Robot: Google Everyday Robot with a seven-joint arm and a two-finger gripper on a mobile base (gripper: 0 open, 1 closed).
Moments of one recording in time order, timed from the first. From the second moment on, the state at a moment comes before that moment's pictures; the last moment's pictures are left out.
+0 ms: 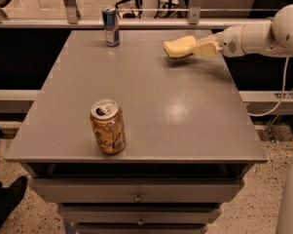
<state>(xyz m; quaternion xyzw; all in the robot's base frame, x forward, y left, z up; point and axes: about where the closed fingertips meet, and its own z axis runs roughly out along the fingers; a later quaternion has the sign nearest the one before) 0.763 -0.202 0.881 -0.37 0.75 0.23 0.49</state>
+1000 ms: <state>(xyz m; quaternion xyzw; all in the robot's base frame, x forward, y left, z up) 0.641 -0.164 0.895 -0.50 0.70 0.34 0.38</state>
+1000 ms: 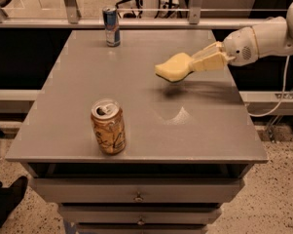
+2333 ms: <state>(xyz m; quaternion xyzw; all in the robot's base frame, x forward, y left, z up) 0.621 -0.134 0.891 -0.52 0.68 0.35 0.38</state>
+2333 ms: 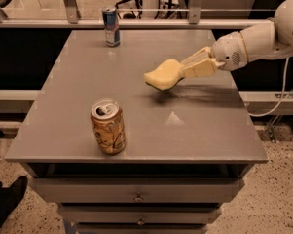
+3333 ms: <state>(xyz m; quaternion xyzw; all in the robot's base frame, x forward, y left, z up) 0.545 -0.094 0.876 -0.54 0.66 0.38 0.35</state>
